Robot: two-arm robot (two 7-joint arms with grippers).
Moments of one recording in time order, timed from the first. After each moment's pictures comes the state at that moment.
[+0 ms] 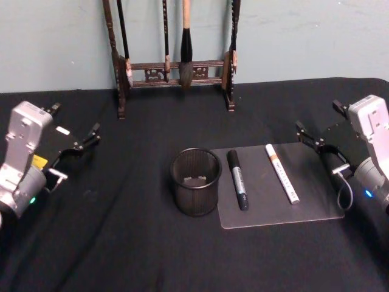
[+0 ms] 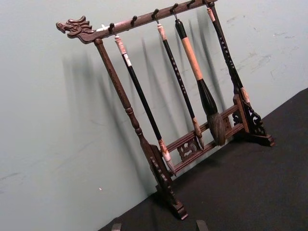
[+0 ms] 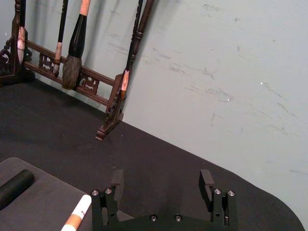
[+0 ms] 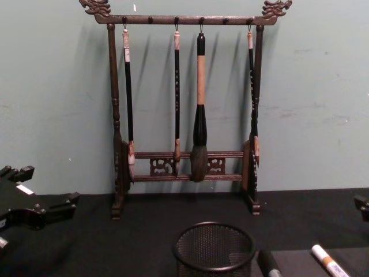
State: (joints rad) left arm -0.20 0.60 0.45 -1.41 -0.25 -0.12 0.03; right arm 0.20 0.60 -0.45 -1.41 0.25 -0.12 -0.03
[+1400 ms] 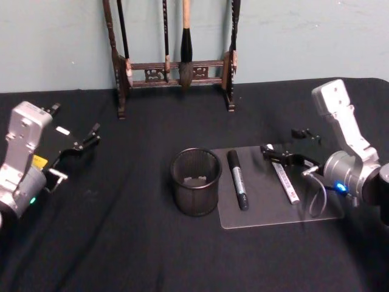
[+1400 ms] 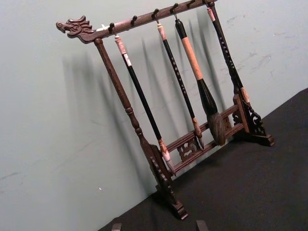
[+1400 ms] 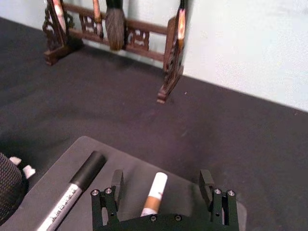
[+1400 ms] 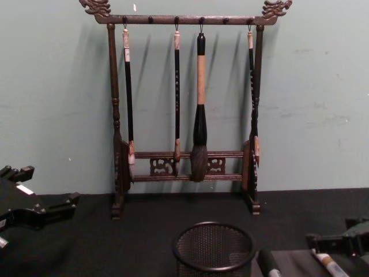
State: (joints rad) left arm -0.20 0.60 0.45 -1.41 -0.25 -0.12 0.03; right arm 0.28 0.50 -0.42 -1.42 0.39 0.33 0.20
